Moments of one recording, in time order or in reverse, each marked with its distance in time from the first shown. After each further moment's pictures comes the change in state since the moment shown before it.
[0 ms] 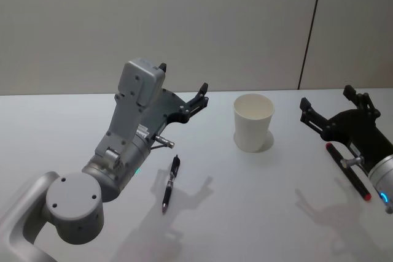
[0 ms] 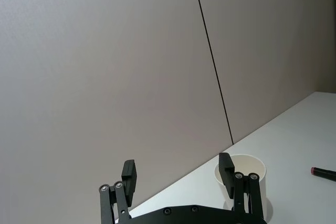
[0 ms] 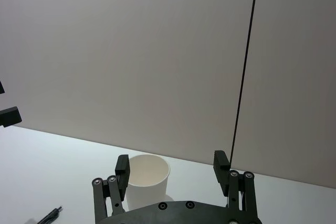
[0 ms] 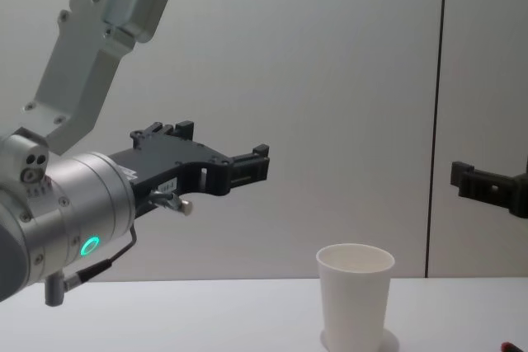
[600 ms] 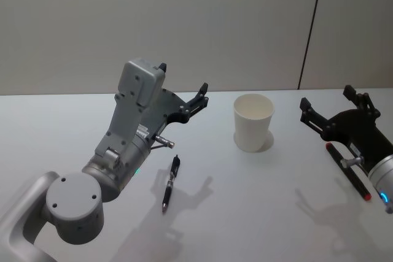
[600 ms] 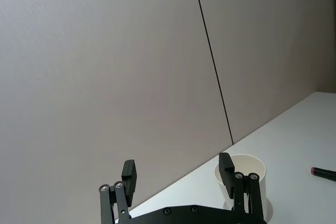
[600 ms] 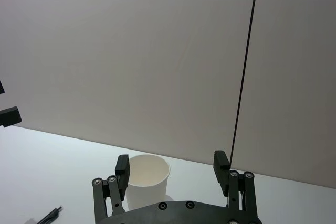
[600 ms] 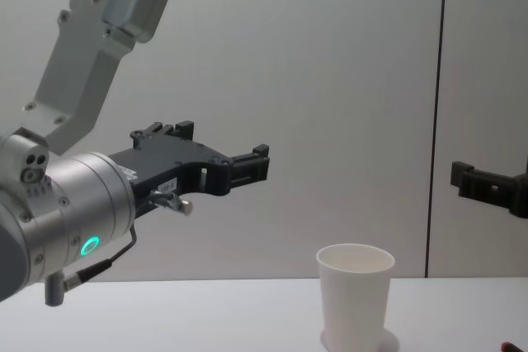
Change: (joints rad) left arm 0.000 0.000 0.000 0.000 0.000 0.000 0.000; right arm 0.000 0.000 0.000 0.000 0.000 0.000 0.000
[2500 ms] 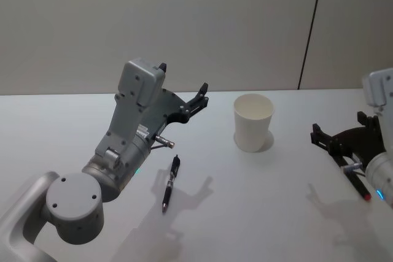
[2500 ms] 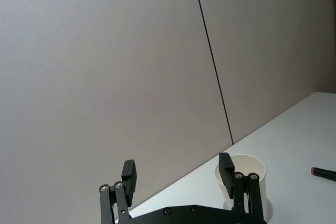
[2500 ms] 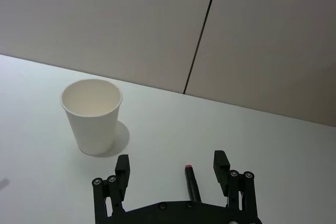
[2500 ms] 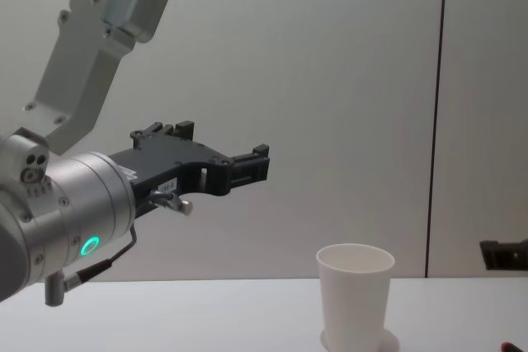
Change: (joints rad) left arm 0.000 0.000 0.000 0.000 0.000 0.000 0.000; right arm 0.051 -0.059 -0.009 -0.058 -0.171 0.504 -0.145
